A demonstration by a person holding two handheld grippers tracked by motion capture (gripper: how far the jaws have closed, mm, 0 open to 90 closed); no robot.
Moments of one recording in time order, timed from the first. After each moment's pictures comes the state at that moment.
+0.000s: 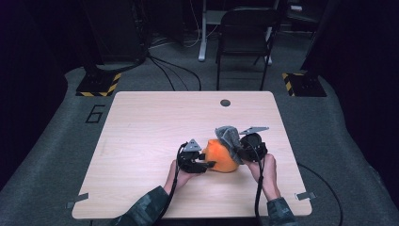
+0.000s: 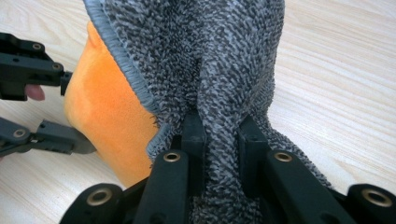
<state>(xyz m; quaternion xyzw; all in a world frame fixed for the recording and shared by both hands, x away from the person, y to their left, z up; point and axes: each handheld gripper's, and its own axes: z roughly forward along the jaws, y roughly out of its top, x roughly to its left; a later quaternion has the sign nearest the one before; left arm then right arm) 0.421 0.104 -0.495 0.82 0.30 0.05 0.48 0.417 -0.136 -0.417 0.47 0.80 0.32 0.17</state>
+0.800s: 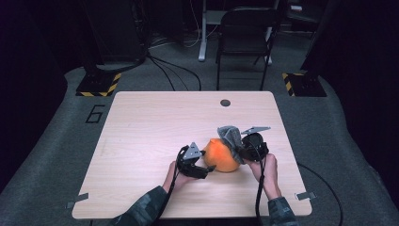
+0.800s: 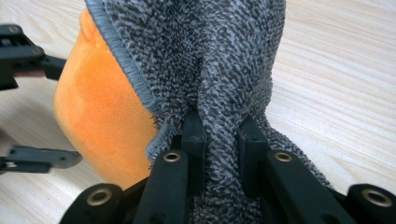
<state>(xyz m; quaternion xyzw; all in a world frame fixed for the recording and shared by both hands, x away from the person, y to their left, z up) 0.412 0.103 -0.505 0.83 0.24 0.12 0.48 0.421 -0.142 -0.422 0.48 0.80 0.31 0.16</state>
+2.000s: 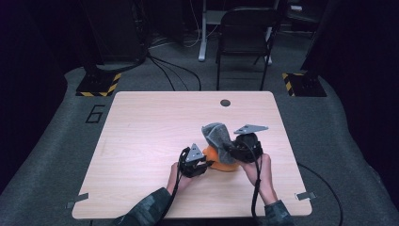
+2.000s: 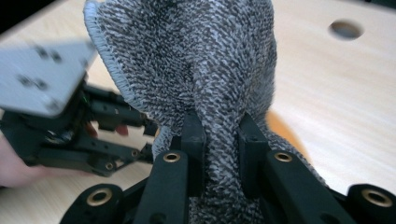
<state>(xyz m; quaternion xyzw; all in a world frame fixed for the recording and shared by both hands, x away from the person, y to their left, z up) 0.407 0.099 -0.504 0.82 0.27 0.13 0.48 0.396 -0.109 -0.389 0.42 0.81 0.38 0.16</state>
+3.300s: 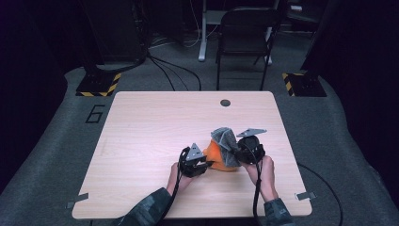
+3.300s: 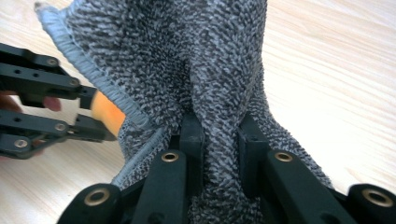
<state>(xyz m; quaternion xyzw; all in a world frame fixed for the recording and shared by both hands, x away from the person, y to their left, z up) 0.408 0.099 -0.503 0.83 0.28 0.12 0.48 0.408 -0.129 -0.416 0.46 0.81 0.33 0.17</state>
